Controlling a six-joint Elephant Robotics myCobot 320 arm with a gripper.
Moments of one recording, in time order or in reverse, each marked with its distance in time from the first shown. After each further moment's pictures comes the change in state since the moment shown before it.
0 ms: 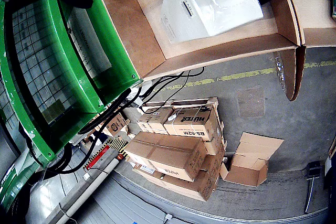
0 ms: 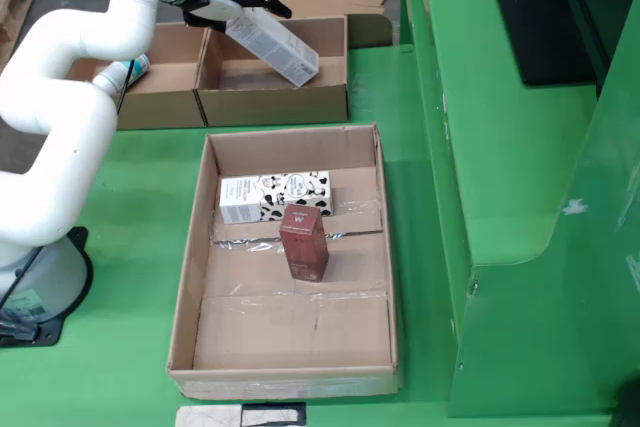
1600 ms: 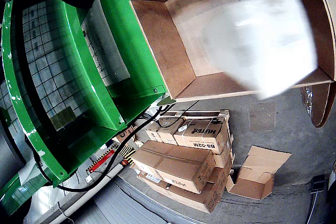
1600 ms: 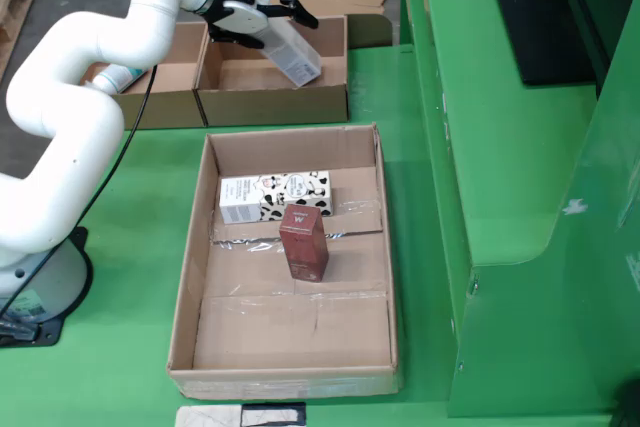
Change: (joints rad) arm -0.117 0.003 0.000 0.000 0.000 -0.132
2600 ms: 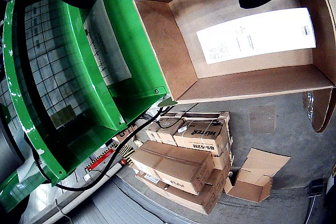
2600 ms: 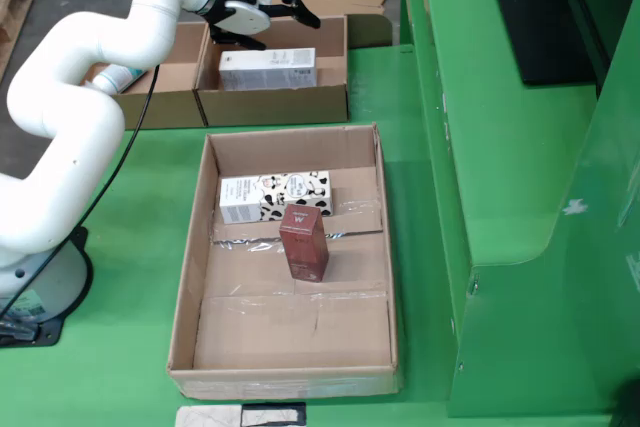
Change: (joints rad) arm -0.009 0.000 0.000 0.000 0.000 -0.031
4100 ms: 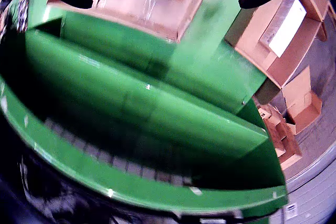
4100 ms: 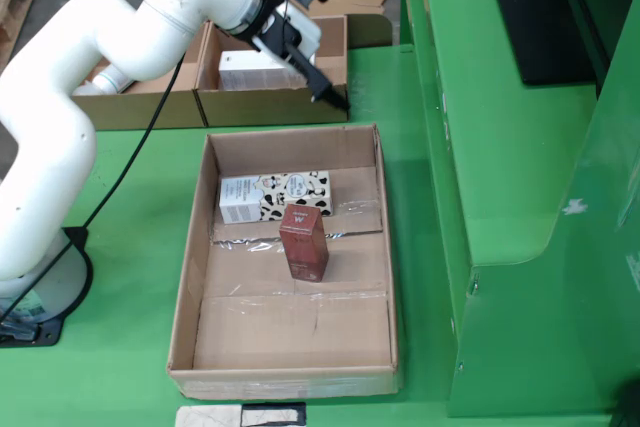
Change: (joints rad) arm -0.494 0.468 -0.178 -0.282 0.285 0.394
